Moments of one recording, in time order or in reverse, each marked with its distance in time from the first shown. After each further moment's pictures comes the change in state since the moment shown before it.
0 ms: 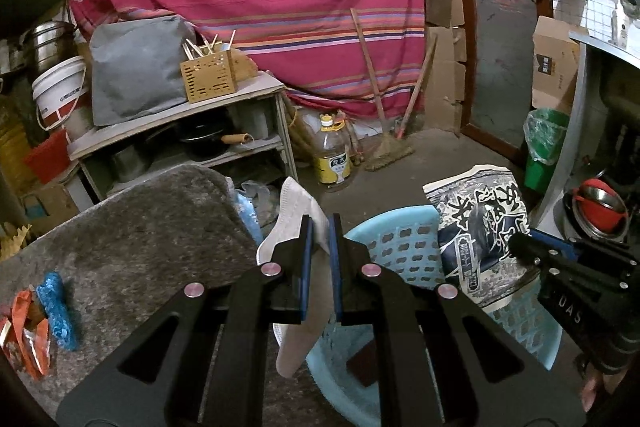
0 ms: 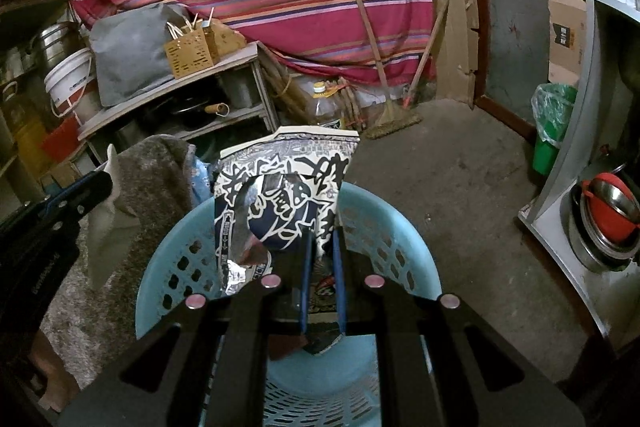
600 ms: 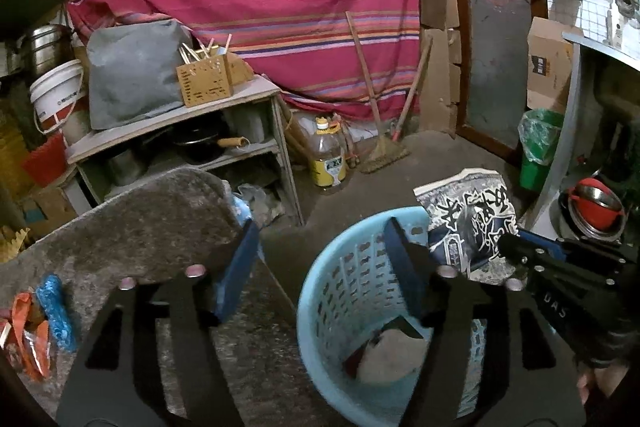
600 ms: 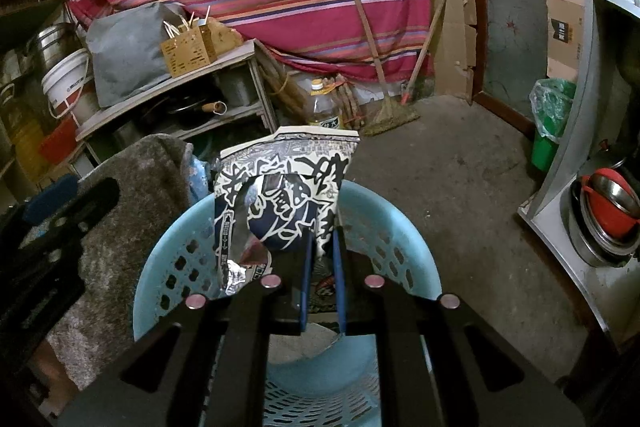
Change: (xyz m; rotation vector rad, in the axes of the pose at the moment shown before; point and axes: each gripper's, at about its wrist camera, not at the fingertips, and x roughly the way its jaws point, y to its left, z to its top) left arm -0.011 0.002 -0.002 0.006 -0.022 -0.006; right arm 0.003 -0.002 -0.003 0.012 0.011 -0.010
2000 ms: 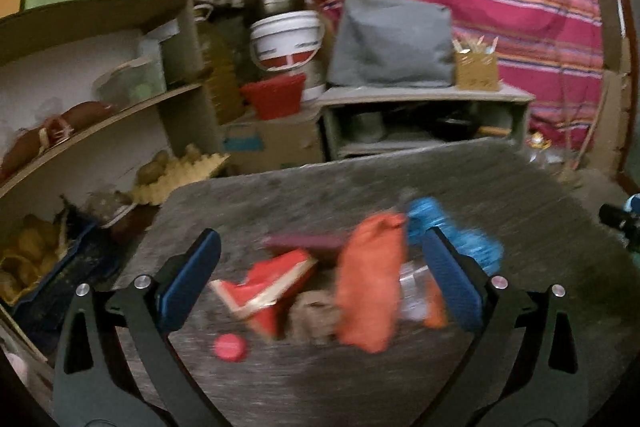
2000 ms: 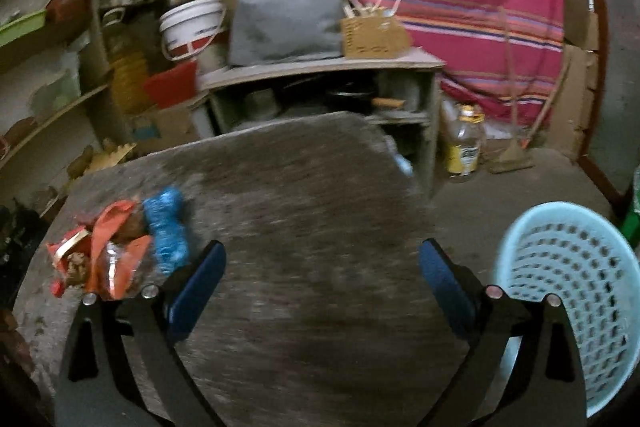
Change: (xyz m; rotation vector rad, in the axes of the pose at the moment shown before) left arm -0.148 0.353 -0.125 -0.251 0.024 0.580; right arm -0.011 0.293 -0.049 -0.276 -0.026 0.283
